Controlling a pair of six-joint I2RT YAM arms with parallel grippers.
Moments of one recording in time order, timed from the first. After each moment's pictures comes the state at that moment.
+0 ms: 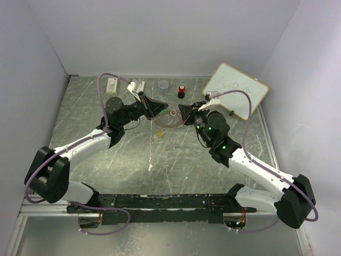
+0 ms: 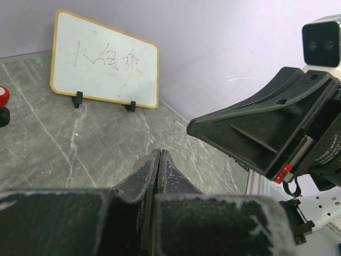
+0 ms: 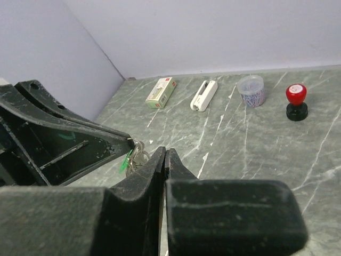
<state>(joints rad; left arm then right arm) -0.55 1.41 0.85 0.72 0.49 -0.59 0.72 1.09 0.74 0.41 0.27 0.42</state>
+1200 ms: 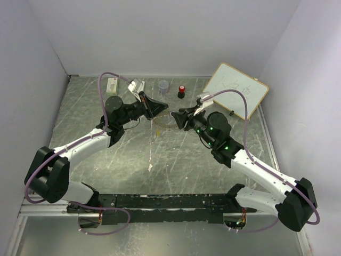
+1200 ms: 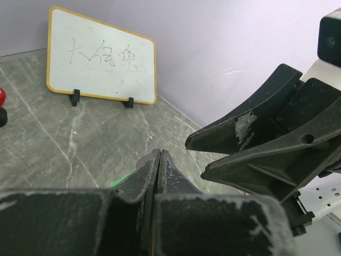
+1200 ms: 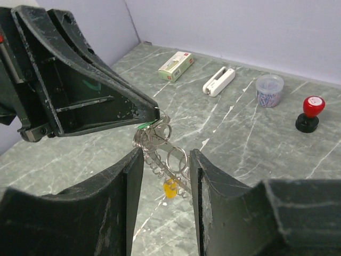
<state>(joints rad) -0.54 1.41 0.86 0.69 0.53 -0.56 0.71 1.05 0.74 0.34 0.05 0.22</state>
